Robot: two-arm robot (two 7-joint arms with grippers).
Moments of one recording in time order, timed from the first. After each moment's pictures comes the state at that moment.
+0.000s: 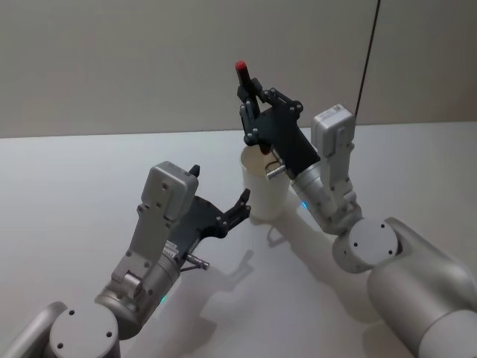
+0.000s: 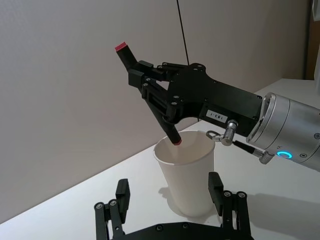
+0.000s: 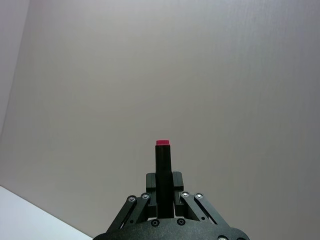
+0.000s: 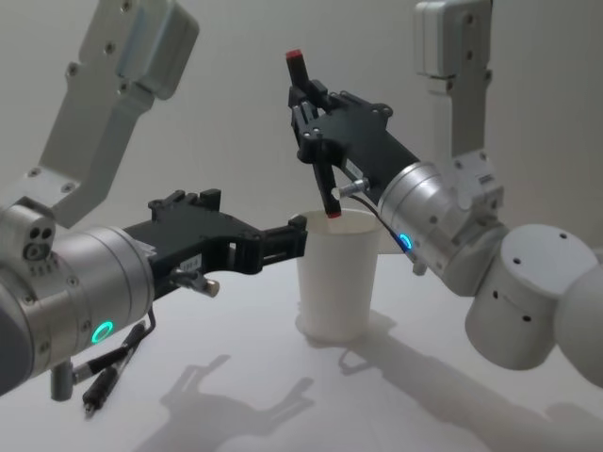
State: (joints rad) left arm -0.24 0.38 0.45 -1.63 -0.20 0.01 -0.01; right arm 0.83 -0.13 -0.36 -0.50 0.06 -0.87 0.24
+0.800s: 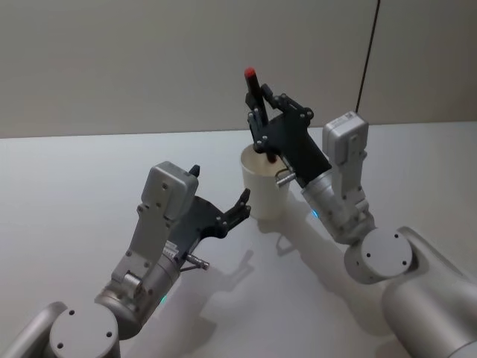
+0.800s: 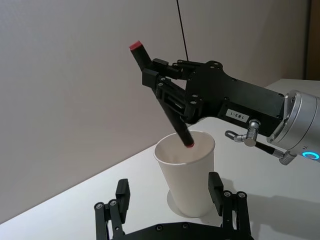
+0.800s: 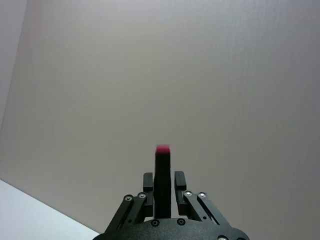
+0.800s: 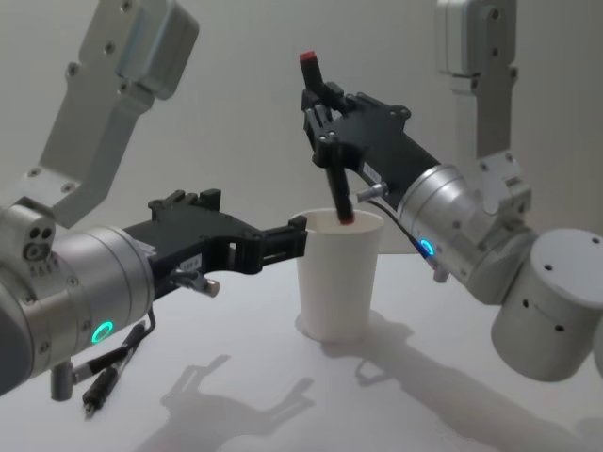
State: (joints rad) left arm -0.24 0.38 0.45 -1.63 -0.20 0.01 -0.01; right arm 0.71 -0.08 -0.35 -0.72 0.03 -0.76 0.24
